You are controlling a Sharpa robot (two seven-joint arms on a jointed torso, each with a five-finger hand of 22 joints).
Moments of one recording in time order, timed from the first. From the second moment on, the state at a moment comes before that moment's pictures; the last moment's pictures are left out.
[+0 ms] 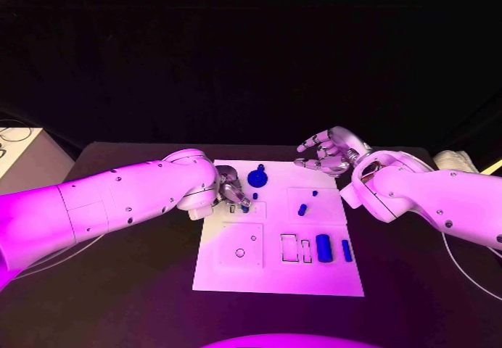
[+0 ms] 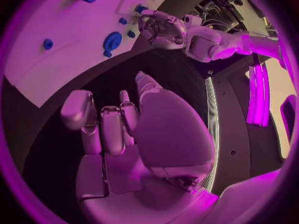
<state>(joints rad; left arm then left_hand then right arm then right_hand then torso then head) 1.30 -0.54 -0.13 1.31 -0.95 0.08 -0.56 1.13 -0.25 0.68 0.19 0.54 0.89 0.07 0.73 0.72 1.24 -0.01 1.14 0.88 1.47 -0.06 1.56 1.31 0.07 1.38 0.05 1.49 1.31 1.32 -0.85 -0.16 1.56 -0.88 -0.56 -0.07 1.44 -0.16 0.13 0.29 0.25 0.91 0.16 0.18 0.30 1.34 0.07 1.28 1.30 1.47 0.00 1.38 1.26 0.11 1.34 0.10 1.05 1.20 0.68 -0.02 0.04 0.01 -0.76</state>
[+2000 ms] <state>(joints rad) 1.31 -0.52 -0.13 1.29 -0.96 0.14 -0.58 1.11 -0.23 0.68 0.18 0.55 0.90 0.06 0.73 0.73 1.26 -0.01 1.16 0.91 1.47 -0.06 1.57 1.31 0.07 1.39 0.04 1.49 1.31 1.32 -0.84 -0.16 1.52 -0.69 -0.63 0.05 1.41 -0.23 0.32 0.28 0.28 0.85 0.21 0.25 0.29 1.02 0.16 0.28 0.17 1.06 0.11 0.19 0.41 0.18 1.02 0.22 0.07 0.30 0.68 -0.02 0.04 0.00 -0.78</state>
